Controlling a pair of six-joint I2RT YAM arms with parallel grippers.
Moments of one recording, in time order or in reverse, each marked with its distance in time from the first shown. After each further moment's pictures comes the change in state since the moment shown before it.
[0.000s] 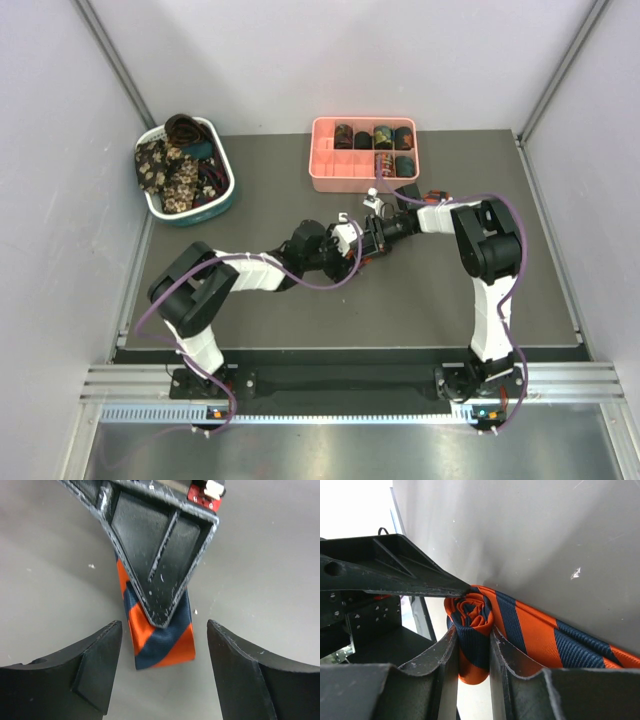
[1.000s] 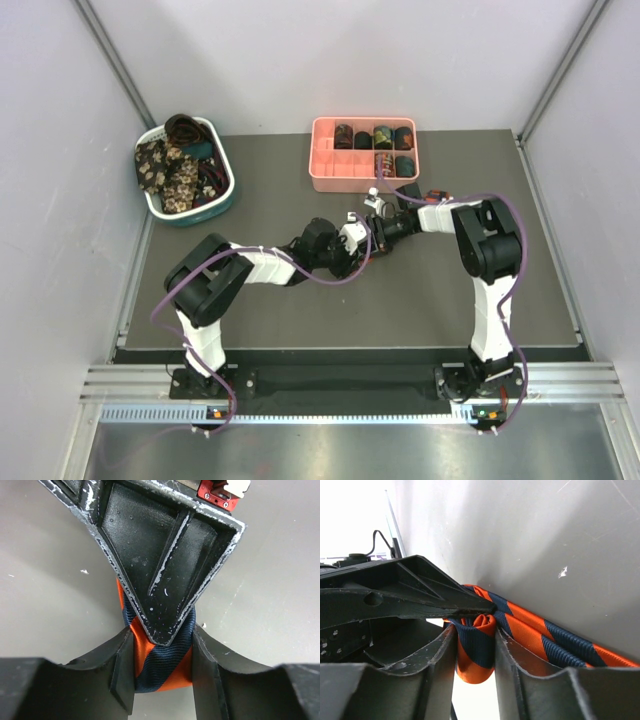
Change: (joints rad) left arm -0.008 0.115 0.095 -0.040 -0.019 0.003; right arm -0.001 0.005 0.010 -0.019 0.022 -0.014
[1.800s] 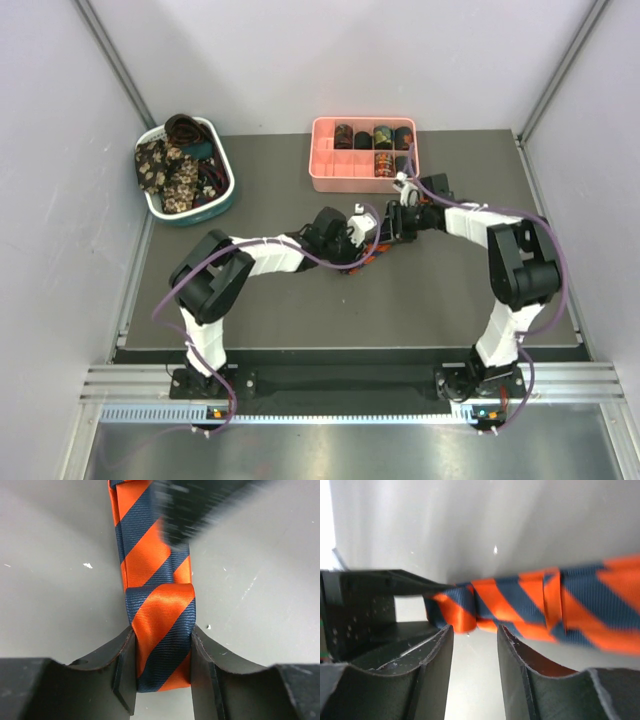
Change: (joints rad) left arm -0.006 0.024 0.150 -0.262 -0.050 -0.025; right arm -0.078 -0.255 -0.093 0.000 0.295 0.055
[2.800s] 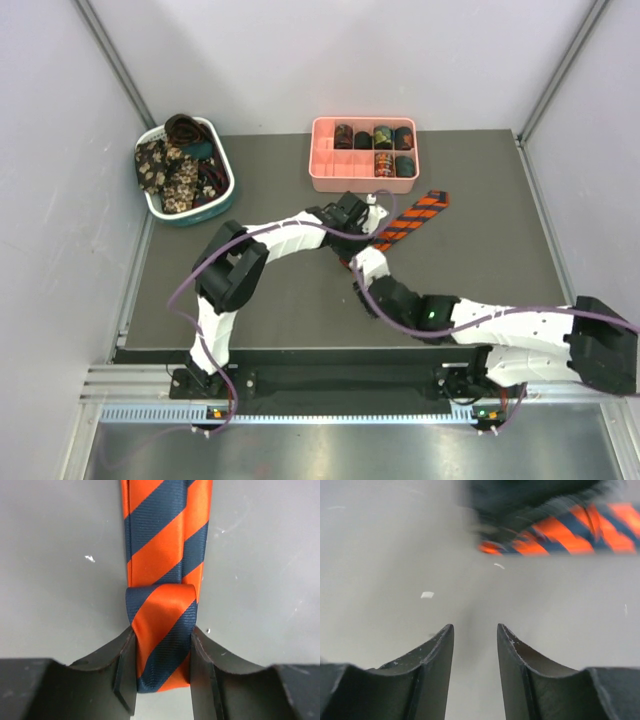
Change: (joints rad) left arm -0.024 0.158 0.396 -0.538 -0.092 -0.097; right arm 0.858 -0.705 -0.567 0.145 1.258 0.030
